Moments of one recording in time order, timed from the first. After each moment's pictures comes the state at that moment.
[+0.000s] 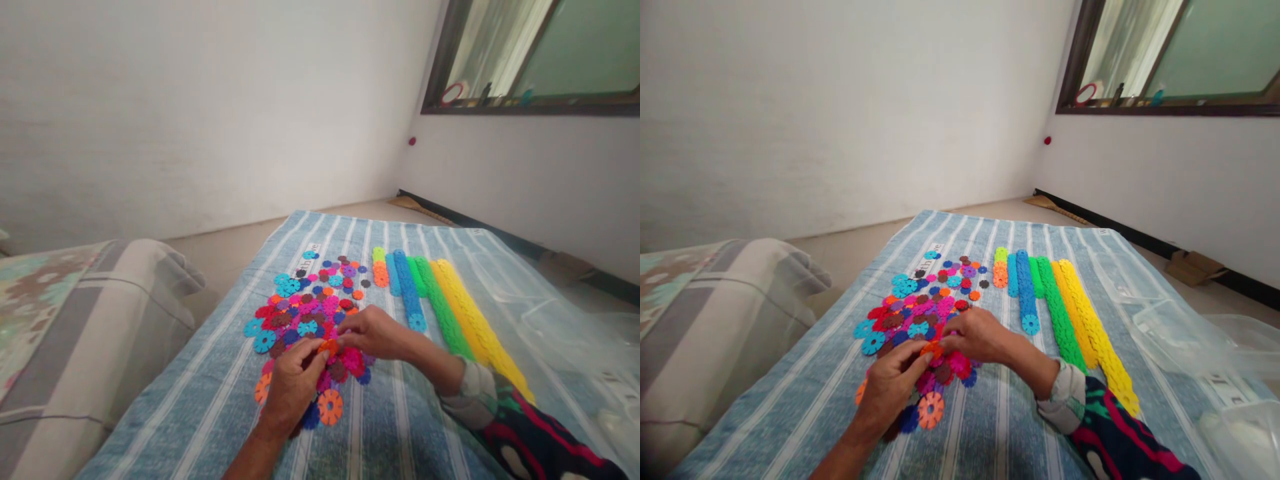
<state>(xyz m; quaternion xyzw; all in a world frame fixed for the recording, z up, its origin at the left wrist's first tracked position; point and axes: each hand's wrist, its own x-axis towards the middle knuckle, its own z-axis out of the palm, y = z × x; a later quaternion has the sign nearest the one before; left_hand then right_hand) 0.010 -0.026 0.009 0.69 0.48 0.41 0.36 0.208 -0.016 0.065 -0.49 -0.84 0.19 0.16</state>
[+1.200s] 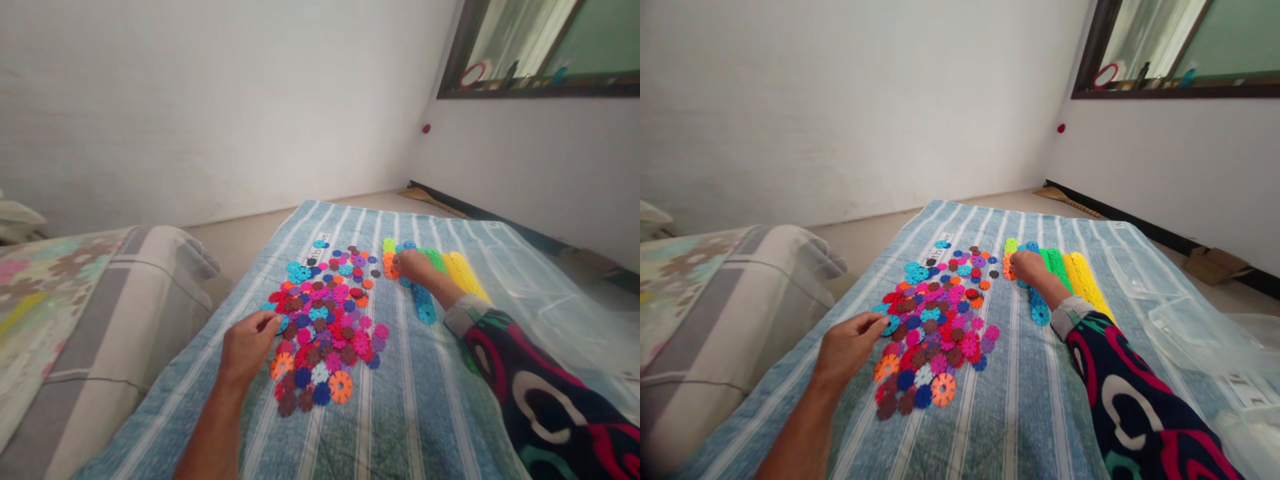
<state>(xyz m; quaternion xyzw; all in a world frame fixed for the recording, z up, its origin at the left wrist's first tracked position) -0.067 0.012 0.026 0.65 0.65 0.33 0.21 0.297 0.075 0.059 -0.72 -0.69 0.00 -0.06</state>
